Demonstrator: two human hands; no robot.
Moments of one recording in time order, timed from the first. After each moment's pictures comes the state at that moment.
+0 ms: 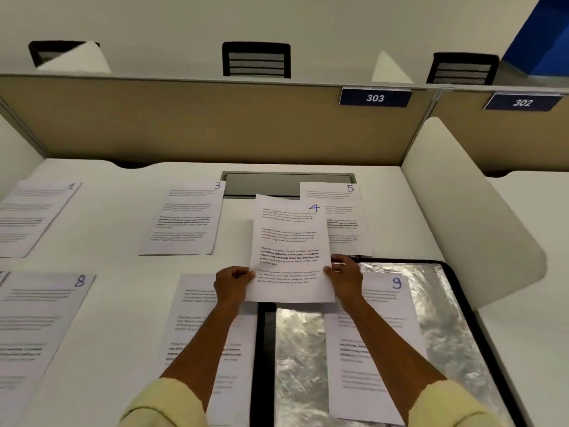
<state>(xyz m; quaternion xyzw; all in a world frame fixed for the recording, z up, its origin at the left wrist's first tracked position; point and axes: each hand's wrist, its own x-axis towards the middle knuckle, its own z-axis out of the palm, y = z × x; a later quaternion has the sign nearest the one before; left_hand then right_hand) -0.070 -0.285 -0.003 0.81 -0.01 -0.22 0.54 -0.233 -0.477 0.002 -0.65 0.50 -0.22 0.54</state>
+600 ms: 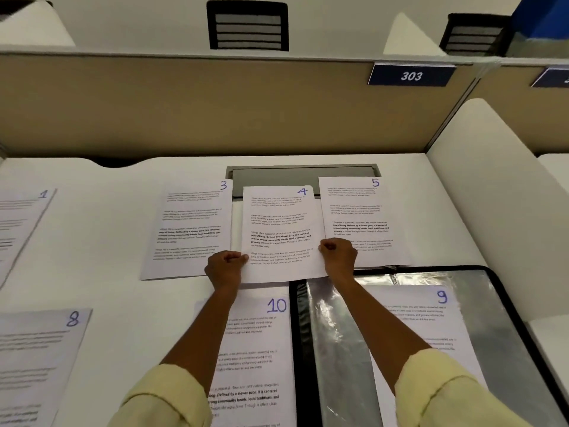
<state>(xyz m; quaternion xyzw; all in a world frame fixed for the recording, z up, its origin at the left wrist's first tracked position) 0.066 -0.305 -0.020 0.85 0.00 -0.17 0.51 -0.089 -0.486 -0.023 -0.71 0.53 -0.20 0.42</state>
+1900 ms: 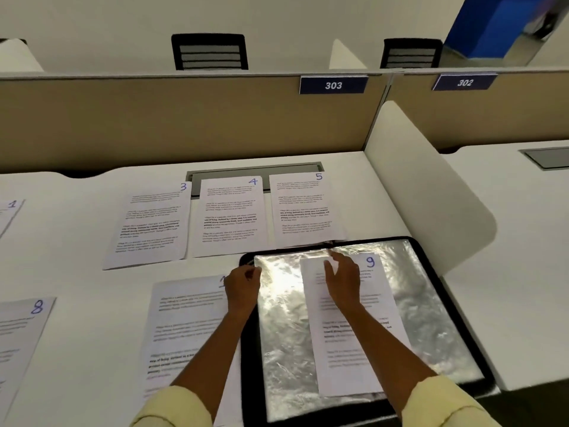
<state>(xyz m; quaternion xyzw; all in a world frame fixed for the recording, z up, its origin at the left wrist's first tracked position) -0.112 -0.321 -0.013 0.84 -0.20 -0.15 0.48 -0.278 -0.474 -0.018 -0.74 0.52 -0.23 0.35</state>
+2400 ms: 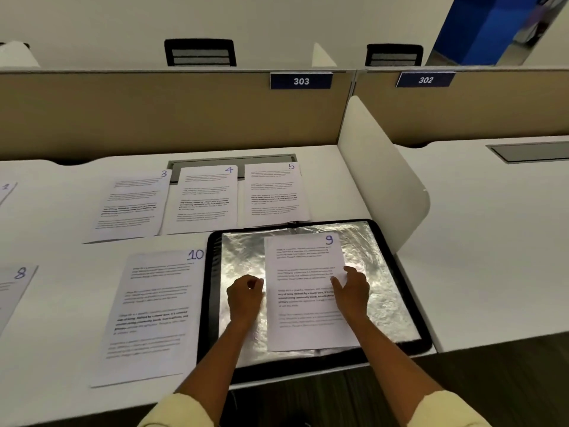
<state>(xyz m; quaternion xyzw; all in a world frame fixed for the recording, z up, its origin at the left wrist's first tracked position) -0.255 -0.315 -0.022 0.85 -0.18 -0.19 0.46 -0.434 -0.471 -0.029 -0.72 0.58 -0.17 0.33</state>
